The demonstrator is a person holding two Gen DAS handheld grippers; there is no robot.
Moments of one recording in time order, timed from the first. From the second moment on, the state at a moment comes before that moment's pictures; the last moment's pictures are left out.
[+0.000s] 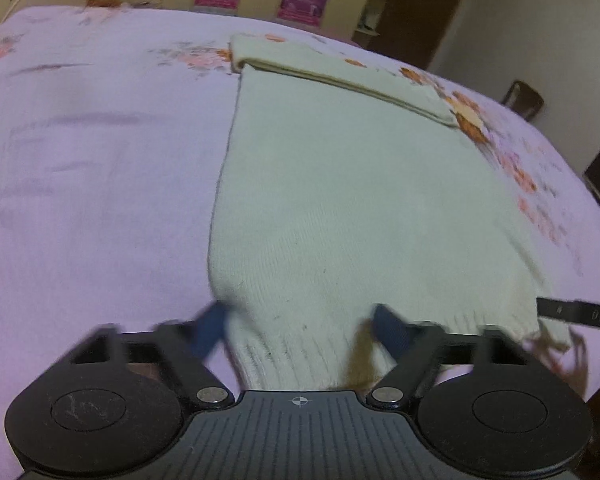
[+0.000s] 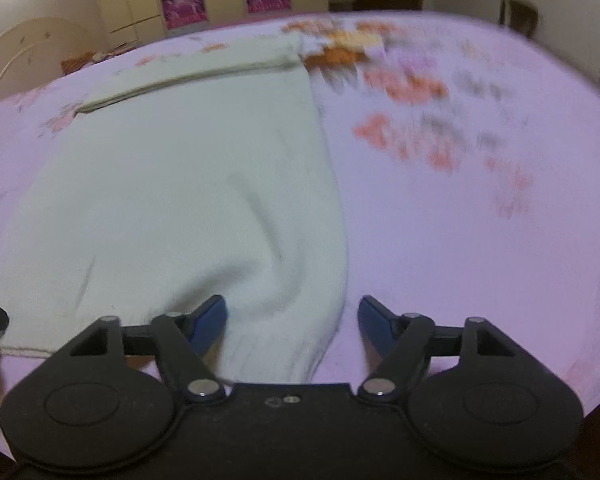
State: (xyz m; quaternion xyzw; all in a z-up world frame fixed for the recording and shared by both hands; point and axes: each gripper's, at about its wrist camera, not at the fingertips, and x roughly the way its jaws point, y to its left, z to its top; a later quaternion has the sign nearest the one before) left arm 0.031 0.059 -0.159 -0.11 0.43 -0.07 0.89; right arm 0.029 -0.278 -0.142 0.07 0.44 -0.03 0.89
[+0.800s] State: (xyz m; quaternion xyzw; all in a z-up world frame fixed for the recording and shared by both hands) left arm 0.032 0.077 -0.156 -0.16 0.46 -0.06 0.87; right arm 0.039 -0.268 -0.128 0.06 0.48 0.04 0.87
